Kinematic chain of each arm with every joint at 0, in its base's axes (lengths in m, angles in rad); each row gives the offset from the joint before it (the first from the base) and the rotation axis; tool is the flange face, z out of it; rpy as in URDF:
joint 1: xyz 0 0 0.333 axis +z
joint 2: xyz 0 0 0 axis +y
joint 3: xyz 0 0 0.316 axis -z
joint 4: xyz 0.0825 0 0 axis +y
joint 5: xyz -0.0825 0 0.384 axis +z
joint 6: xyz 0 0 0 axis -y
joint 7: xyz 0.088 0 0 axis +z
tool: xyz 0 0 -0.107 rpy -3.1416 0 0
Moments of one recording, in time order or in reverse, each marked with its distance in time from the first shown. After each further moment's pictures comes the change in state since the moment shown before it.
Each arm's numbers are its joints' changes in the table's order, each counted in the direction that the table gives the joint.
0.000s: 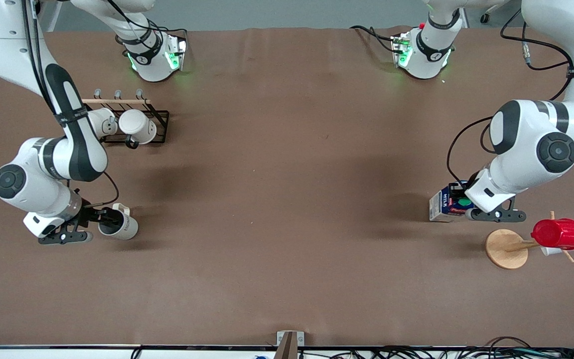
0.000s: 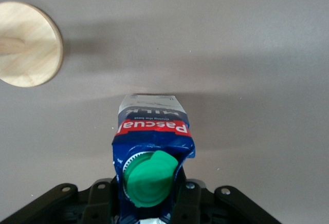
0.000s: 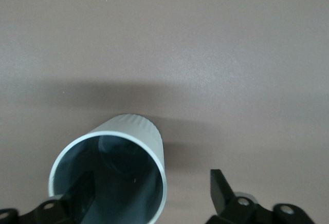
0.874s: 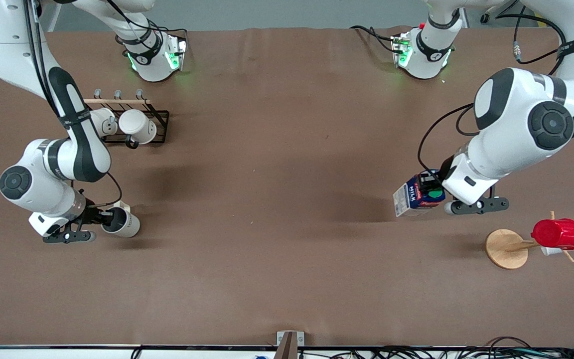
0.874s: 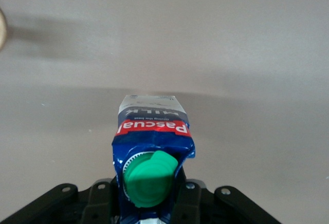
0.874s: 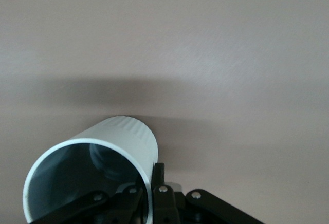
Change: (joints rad) left arm -0.048 -0.012 0.147 -0.217 -0.101 -0.205 0.324; right arm 0.021 -0.016 -0.010 -0.018 0.001 -0.106 -0.090
